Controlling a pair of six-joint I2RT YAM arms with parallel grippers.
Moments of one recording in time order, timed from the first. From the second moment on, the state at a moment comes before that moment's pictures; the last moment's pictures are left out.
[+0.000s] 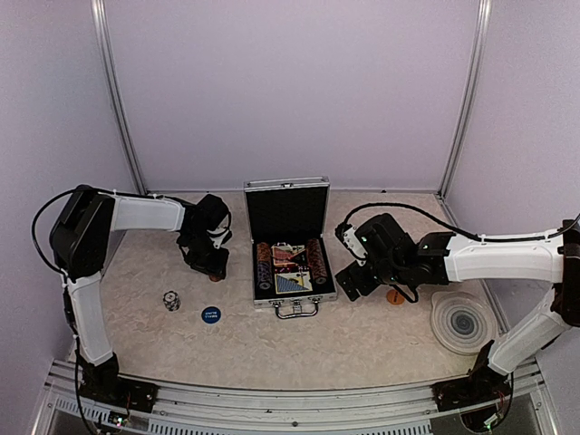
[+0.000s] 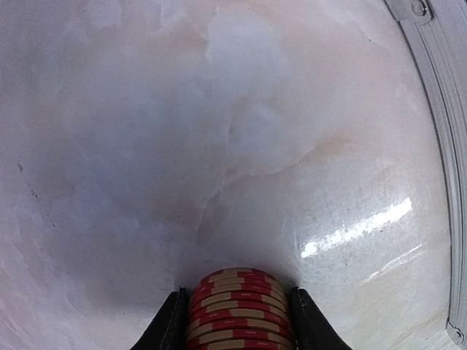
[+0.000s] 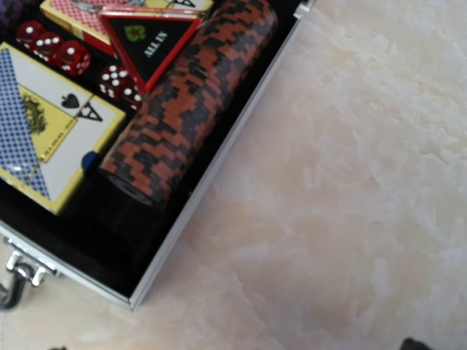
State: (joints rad) left arm -0.49 1.98 1.32 -0.69 -0.01 -0.15; right arm 0.90 1.45 0.92 -0.31 0.35 0.08
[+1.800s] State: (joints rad) left arm -0.82 1.80 1.42 -0.88 0.02 -0.12; right arm 0.84 1.53 0.96 -0.08 -0.22 0.45
